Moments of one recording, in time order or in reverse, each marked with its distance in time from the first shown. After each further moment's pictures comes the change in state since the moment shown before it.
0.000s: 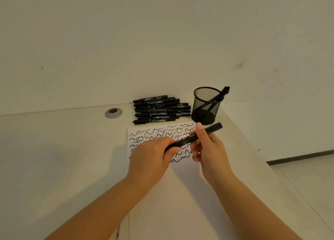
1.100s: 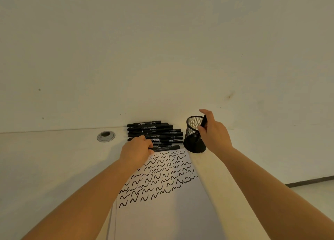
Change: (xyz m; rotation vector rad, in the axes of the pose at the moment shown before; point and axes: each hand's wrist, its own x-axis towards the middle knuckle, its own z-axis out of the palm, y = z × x) left_hand 0.098 -0.086 0.043 0.284 -0.286 -0.143; right_hand 0.125 -0.058 -0.033 -1.205 0.065 -0.613
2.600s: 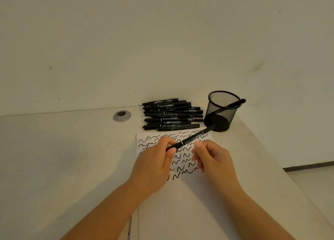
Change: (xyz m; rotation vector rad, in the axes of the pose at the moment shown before) left_hand -0.109 0.028 -0.019 -0.451 0.122 0.105; right_hand -0.121 -0.066 0.045 0.762 -0.066 0.276
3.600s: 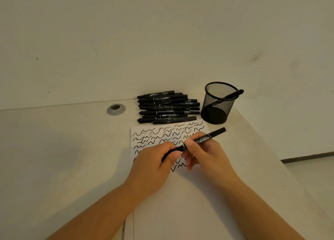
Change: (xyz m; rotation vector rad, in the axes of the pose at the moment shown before) left_hand -0.008 -0.004 0.011 -0.145 -0.027 0.071; right_hand -0.001 -0.006 -0.003 0.296 -0.260 0.080
